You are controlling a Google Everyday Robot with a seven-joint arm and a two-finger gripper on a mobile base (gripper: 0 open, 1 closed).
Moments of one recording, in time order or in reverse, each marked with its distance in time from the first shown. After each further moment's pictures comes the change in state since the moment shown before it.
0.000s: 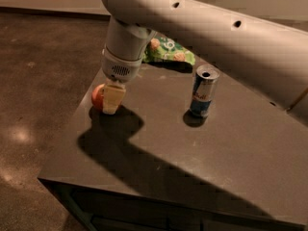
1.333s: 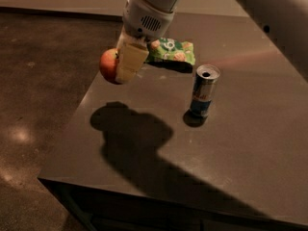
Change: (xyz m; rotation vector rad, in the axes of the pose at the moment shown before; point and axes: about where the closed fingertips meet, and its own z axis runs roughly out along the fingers) arm 0.005 -0.001 -0.112 0.004 -0.130 -0.077
